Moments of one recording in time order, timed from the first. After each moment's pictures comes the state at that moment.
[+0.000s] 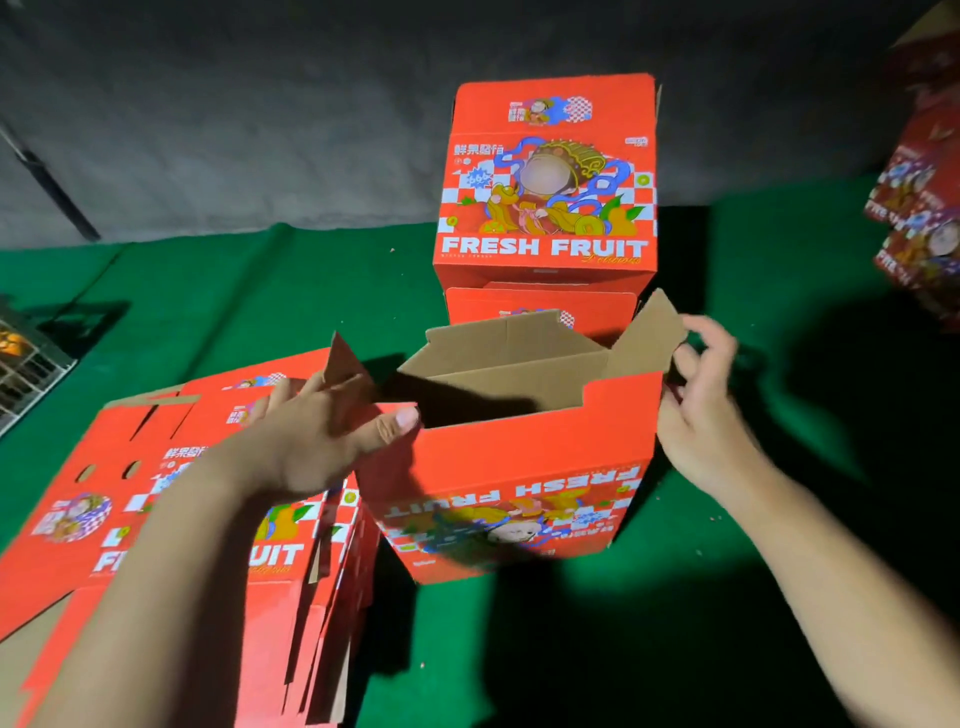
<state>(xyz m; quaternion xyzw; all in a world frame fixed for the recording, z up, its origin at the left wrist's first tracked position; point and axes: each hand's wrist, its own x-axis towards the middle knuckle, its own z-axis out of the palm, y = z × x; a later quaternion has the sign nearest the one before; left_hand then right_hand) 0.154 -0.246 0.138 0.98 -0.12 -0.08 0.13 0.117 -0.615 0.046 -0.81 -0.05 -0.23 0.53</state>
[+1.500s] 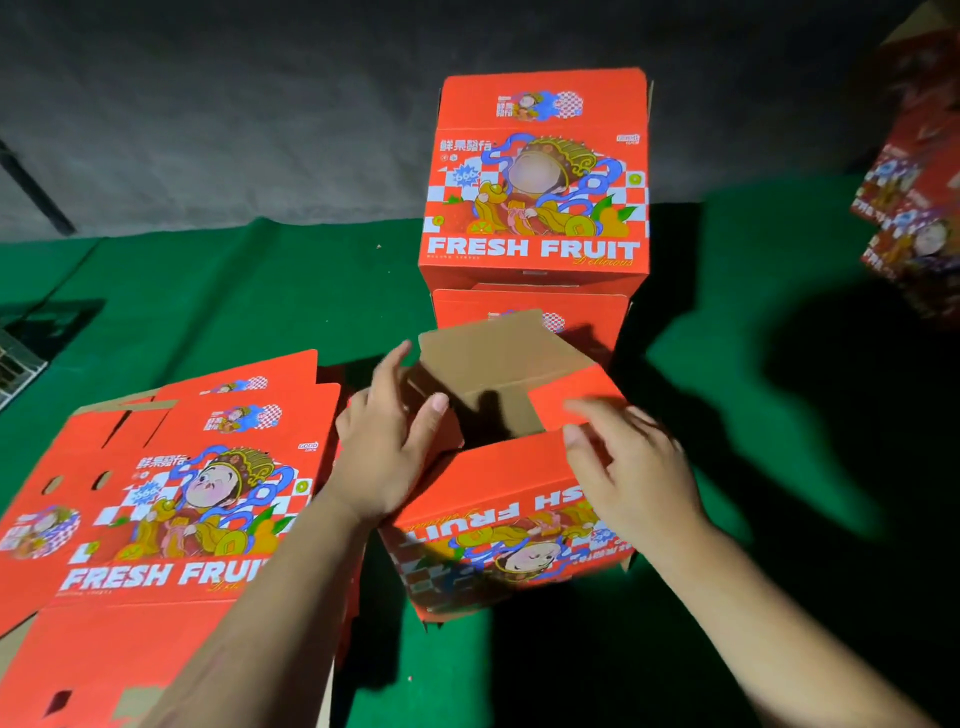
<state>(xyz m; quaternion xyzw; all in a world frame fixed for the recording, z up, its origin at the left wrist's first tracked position) 0.182 -0.305 0.044 0.93 -0.12 0.07 0.35 0.096 -0.562 0.042 -0.93 0.00 -0.25 0.27</state>
